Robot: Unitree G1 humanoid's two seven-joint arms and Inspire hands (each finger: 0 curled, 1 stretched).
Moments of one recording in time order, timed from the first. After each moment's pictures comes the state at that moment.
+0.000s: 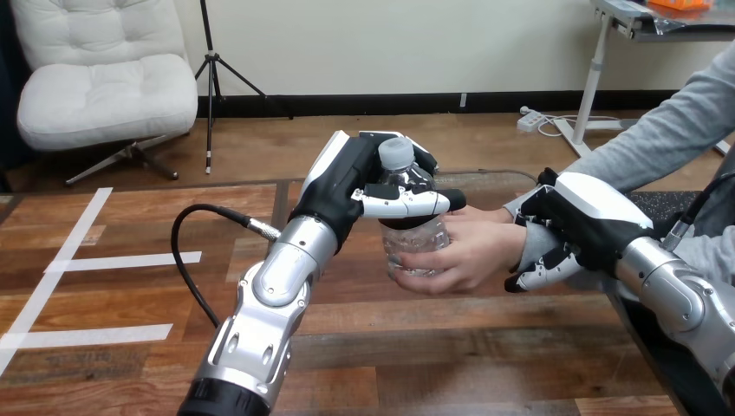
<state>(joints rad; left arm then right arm) -0.51 0.02 -0.14 0.41 0.15 0.05 -0.14 -0.65 -0.58 0.35 1.02 -0.51 -0.47 0.01</state>
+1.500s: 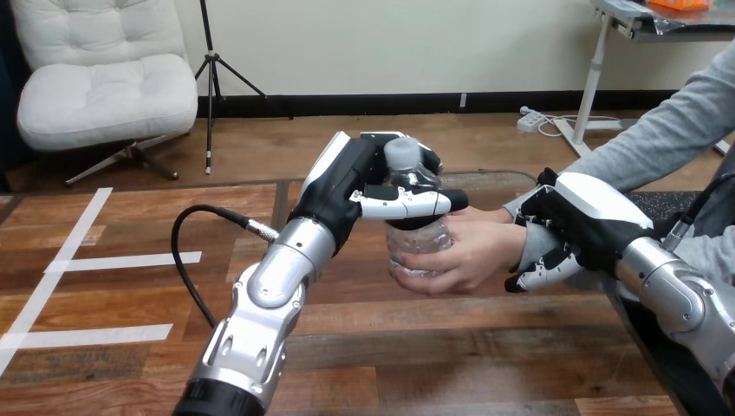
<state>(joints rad) -0.51 0.03 -0.14 0.43 0.12 0.00 -0.18 -0.65 -0.58 0.35 1.02 -0.51 -0.47 0.01</state>
